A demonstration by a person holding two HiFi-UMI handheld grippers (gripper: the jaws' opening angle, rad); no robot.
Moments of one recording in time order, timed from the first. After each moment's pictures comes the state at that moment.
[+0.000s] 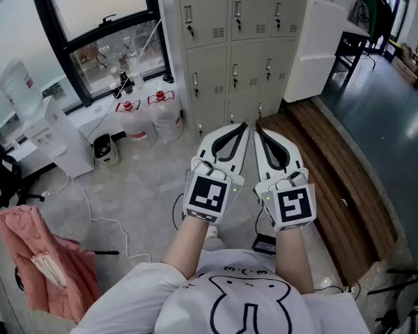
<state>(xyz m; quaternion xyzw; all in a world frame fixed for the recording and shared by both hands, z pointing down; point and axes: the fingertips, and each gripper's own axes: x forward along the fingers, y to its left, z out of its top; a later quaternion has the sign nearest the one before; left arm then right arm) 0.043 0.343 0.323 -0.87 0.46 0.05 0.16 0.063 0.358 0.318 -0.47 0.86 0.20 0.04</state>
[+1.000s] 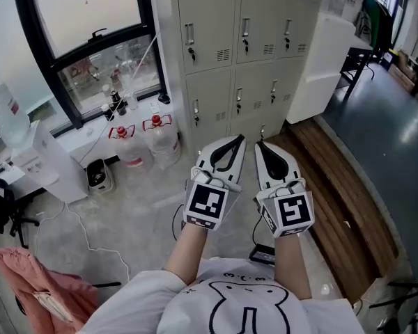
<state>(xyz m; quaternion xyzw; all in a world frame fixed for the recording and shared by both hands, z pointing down) -0.015 0.161 0.326 -0.88 0.44 0.04 0.14 0.016 0.174 0.325 -0.49 0.86 0.16 0.04</state>
